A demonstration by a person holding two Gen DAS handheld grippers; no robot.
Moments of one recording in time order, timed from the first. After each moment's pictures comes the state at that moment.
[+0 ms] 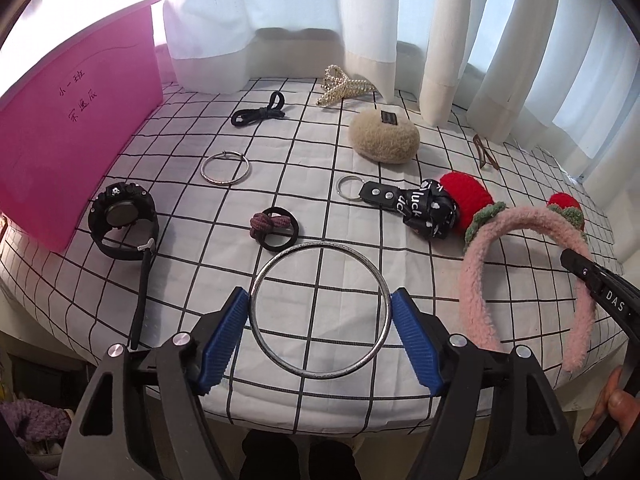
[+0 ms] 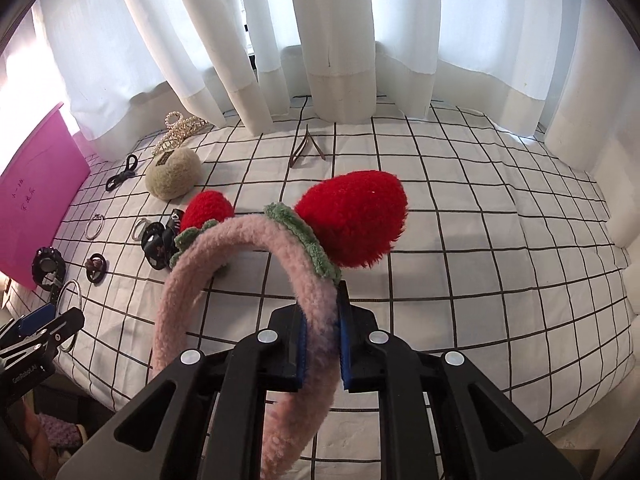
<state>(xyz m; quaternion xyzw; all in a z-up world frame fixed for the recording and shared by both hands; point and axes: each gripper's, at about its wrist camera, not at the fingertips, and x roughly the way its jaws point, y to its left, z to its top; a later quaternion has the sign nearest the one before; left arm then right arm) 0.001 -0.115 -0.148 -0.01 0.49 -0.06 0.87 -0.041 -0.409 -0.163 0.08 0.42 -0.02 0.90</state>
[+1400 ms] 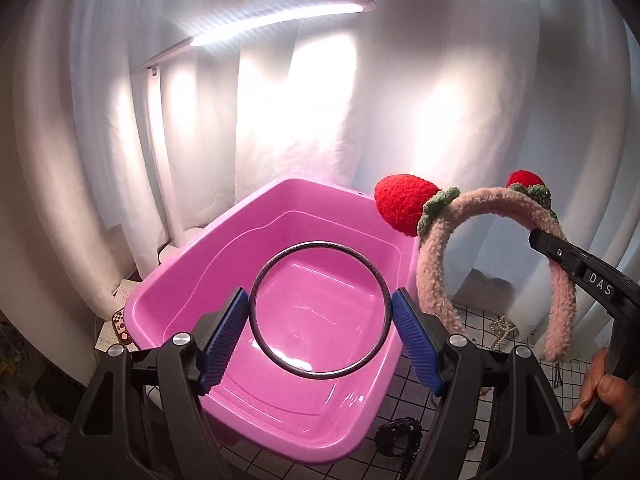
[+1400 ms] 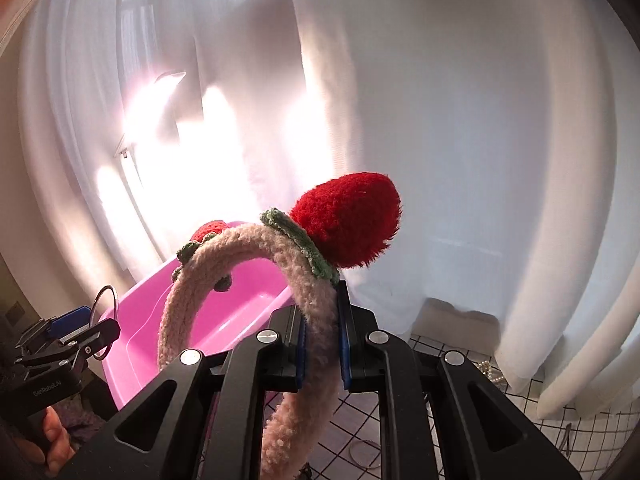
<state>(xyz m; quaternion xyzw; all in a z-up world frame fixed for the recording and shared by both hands) 0.063 0.178 0.054 -0.08 0.31 0.11 0.94 0.126 -0.072 0.060 -0.01 0.26 0.26 0.93</state>
